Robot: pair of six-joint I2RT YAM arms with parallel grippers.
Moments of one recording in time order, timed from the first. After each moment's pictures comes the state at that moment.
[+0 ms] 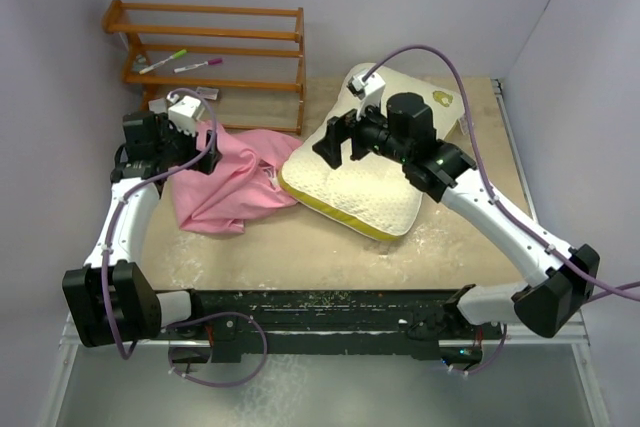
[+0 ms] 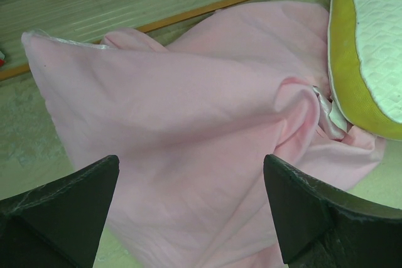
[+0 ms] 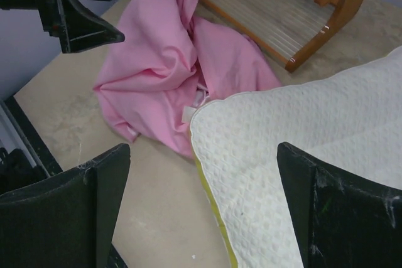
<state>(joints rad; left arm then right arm) 0.15 1.26 0.98 -0.31 0.46 0.29 0.65 1.33 1.32 -0.28 -0.17 0.14</state>
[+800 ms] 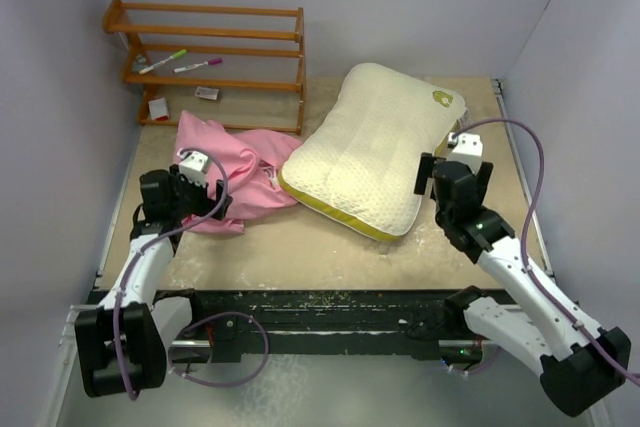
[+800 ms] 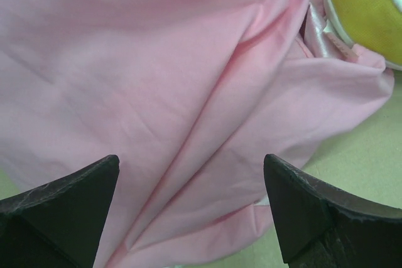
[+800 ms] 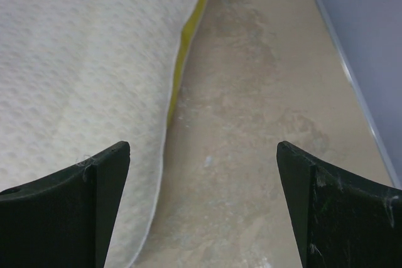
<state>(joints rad) 0.15 1.03 0.47 -0.02 0.47 0.22 0.46 0.90 0.77 -0.37 0.67 0.25</state>
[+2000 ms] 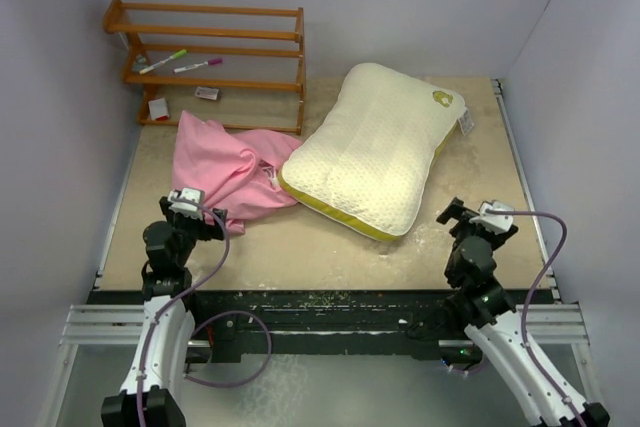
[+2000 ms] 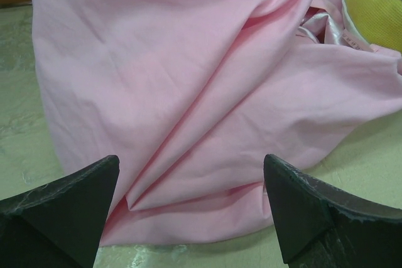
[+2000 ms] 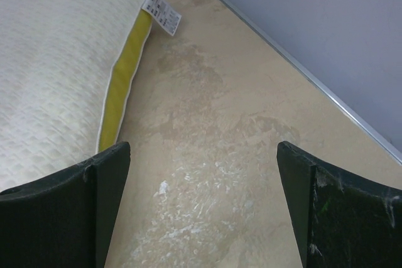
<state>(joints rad) 0.15 0.46 0.05 0.19 0.33 0.11 0.46 0.15 0.11 0.00 0.92 0.13</state>
